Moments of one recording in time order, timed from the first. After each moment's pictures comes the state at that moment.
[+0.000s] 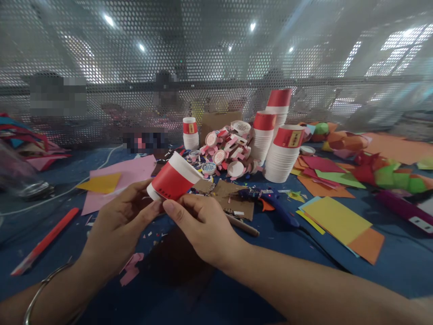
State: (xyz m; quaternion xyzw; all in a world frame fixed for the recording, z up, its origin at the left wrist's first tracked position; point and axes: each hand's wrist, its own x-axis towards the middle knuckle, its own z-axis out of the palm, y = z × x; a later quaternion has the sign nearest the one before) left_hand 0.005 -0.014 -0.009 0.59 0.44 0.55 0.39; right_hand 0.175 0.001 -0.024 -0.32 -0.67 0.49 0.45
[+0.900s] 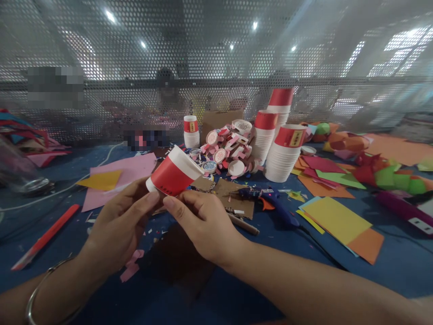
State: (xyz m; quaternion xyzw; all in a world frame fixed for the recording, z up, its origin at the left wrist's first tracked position) left_hand 0.009 -0.011 -0.014 0.52 0.39 0.59 0.48; right_hand 0.175 0.000 -0.020 -0.31 -0.67 0.50 0.45
